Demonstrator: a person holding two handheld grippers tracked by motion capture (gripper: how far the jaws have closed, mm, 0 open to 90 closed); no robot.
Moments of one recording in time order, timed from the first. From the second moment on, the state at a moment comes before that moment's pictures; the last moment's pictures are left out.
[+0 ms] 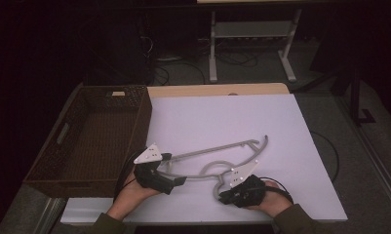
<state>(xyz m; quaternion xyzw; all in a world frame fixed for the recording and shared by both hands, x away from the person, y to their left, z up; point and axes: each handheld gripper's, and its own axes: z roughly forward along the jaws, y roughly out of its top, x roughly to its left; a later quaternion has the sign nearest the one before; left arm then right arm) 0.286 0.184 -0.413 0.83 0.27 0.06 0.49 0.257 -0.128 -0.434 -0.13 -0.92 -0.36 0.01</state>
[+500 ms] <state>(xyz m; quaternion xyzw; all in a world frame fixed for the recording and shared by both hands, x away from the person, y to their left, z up) 0.301 0.147 -0.426 0.90 0.17 0.04 0.40 0.260 -0.131 -0.422 -0.12 -0.92 -0.38 0.02</state>
